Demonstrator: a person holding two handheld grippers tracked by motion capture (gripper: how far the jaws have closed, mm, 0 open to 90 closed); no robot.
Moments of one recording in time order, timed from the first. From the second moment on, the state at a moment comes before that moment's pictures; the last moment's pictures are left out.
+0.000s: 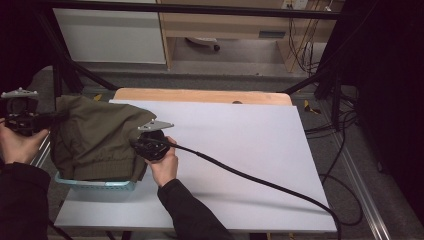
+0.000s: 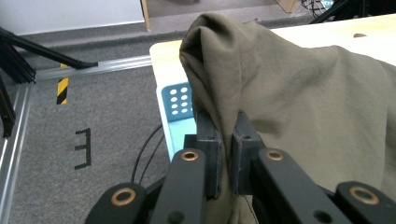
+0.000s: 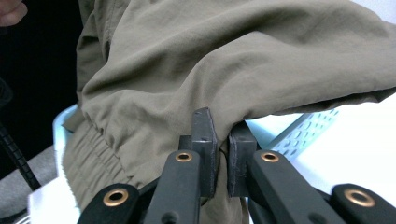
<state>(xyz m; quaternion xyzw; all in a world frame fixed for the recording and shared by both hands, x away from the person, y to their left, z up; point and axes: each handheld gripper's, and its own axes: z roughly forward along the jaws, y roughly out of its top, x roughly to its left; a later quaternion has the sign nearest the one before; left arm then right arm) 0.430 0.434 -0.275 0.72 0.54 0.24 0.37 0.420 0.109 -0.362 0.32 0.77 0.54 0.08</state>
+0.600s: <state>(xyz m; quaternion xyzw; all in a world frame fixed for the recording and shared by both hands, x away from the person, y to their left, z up) 0.458 0.434 -0.322 0.71 0.58 0.23 0.33 0.439 0.121 -0.390 0.33 0.79 0.51 0.09</state>
